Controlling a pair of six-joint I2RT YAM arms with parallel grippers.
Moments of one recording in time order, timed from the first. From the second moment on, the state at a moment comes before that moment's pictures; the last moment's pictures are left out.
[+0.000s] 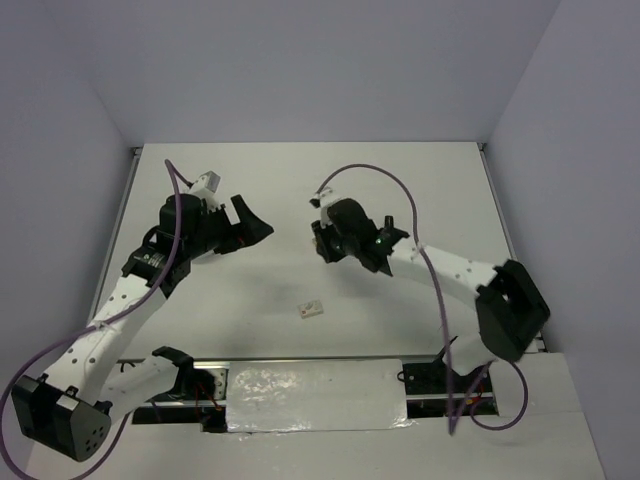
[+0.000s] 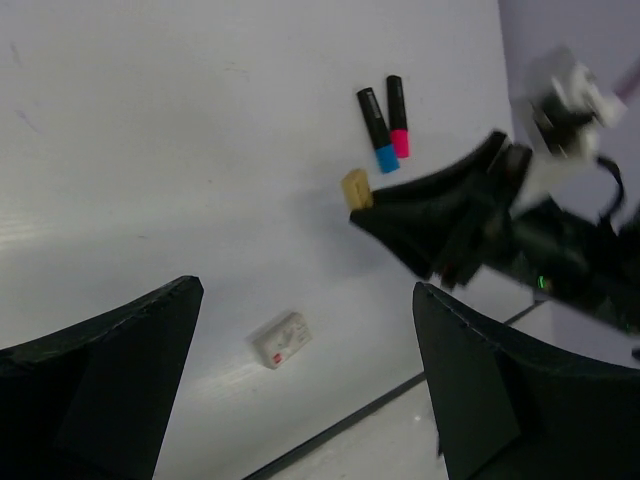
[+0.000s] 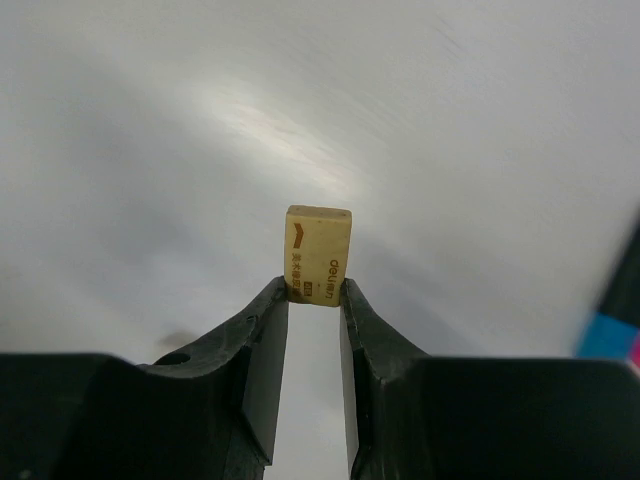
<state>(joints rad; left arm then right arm) -0.34 0.96 0.90 -0.41 0.22 -0.64 0.70 1.56 1.03 -0.24 0.06 0.17</state>
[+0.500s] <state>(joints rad) -0.44 0.93 0.91 -0.30 0.34 -0.79 0.94 1.17 0.83 0.06 -0.01 0.13</state>
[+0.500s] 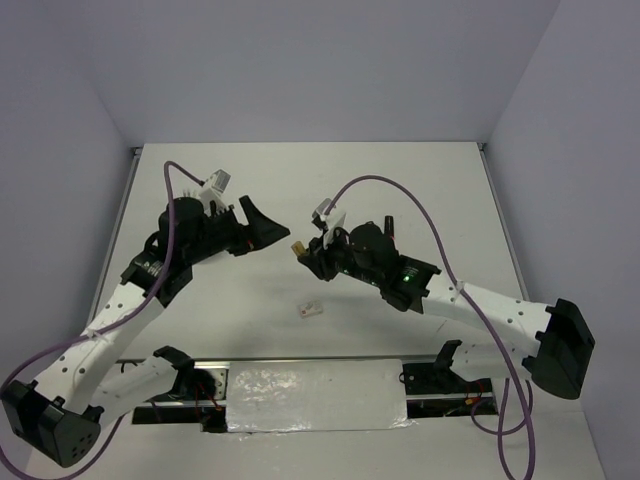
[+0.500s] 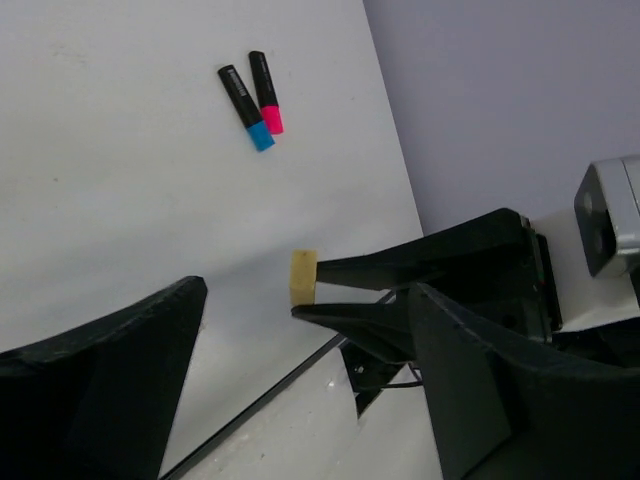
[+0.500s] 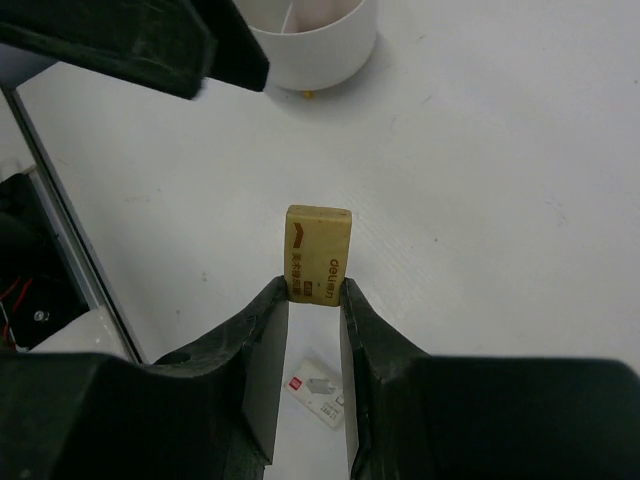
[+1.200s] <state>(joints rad) -0.51 1.01 0.92 -0.27 0.38 -0.79 1.02 1.20 0.93 0.01 0.05 0.06</state>
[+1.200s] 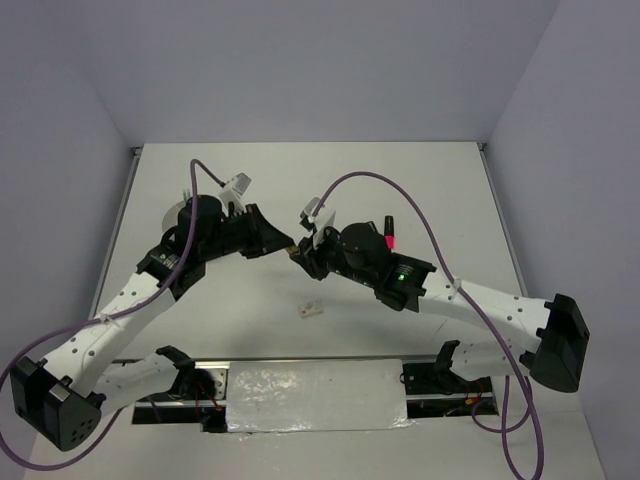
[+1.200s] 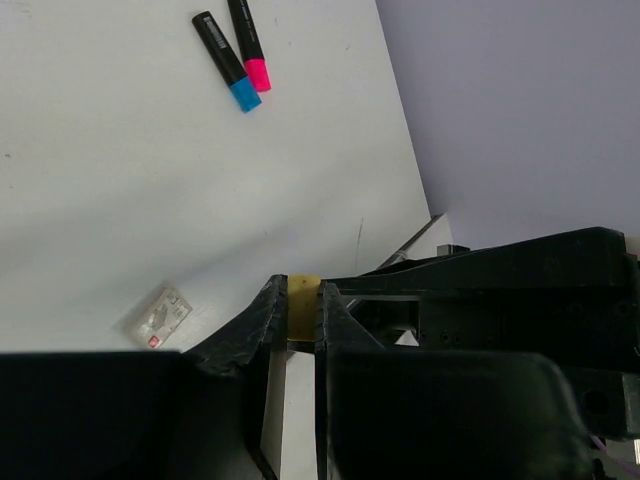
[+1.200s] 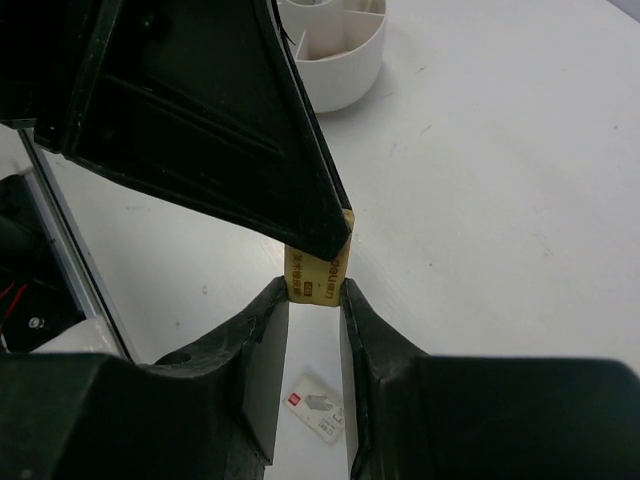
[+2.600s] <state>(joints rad) -0.31 1.88 1.61 -0.75 -0.99 -0.61 1.02 0.79 0.68 -0.12 0.24 0.29</state>
